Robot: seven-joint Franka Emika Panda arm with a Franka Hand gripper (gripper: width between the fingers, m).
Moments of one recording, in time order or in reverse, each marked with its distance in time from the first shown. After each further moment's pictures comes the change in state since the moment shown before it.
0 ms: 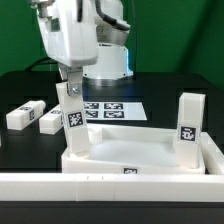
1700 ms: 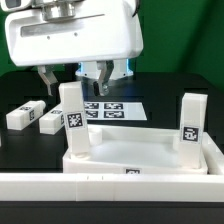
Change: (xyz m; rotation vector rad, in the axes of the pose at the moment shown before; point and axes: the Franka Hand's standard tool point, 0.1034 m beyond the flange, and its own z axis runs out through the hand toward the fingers) arm -0.009 -0.005 0.002 0.010 0.004 -0.993
